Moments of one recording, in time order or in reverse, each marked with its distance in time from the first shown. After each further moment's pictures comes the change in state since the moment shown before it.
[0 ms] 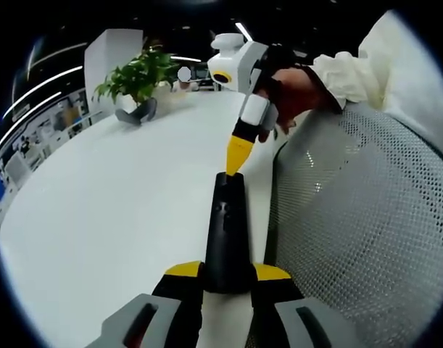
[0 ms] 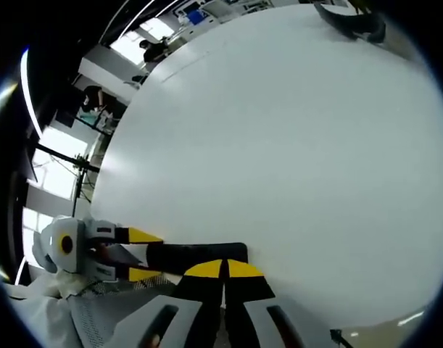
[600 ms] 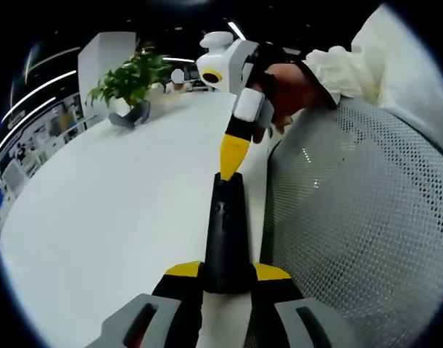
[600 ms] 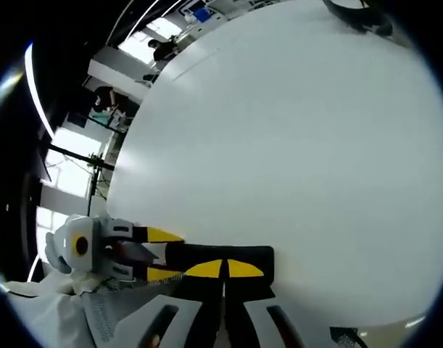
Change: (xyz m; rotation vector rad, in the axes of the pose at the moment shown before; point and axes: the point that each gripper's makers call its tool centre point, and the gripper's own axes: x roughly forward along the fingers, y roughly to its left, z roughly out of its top) left arm 0.004 -0.006 0.004 0.035 0.002 -0.022; right arm 0.006 0.019 -0.007 0.016 0.045 0.110
